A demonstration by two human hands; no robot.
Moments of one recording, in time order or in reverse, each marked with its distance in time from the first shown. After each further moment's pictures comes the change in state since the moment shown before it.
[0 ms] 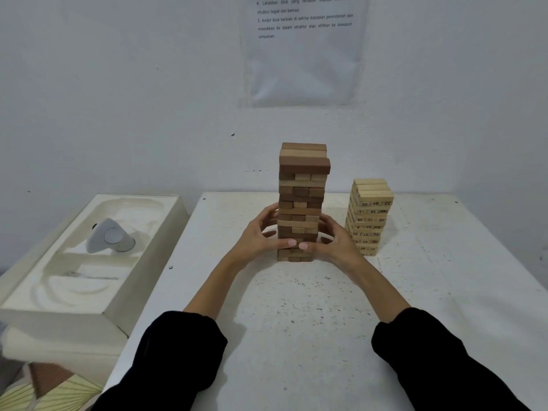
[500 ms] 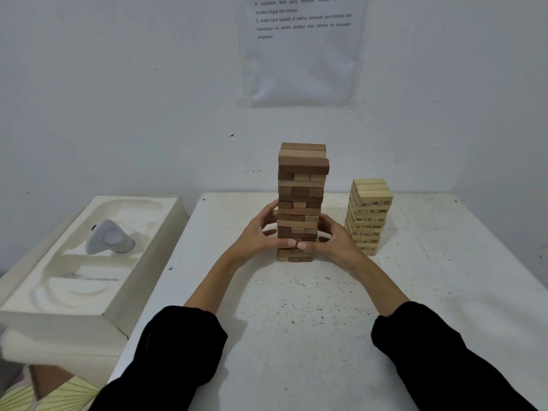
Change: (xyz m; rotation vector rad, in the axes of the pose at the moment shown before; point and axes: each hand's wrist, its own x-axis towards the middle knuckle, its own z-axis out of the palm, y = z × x) left_hand 0.006 0.001 -0.002 0.025 -0.056 0.013; right_hand 0.005 -0.001 -0.003 0.011 -0.088 0.007
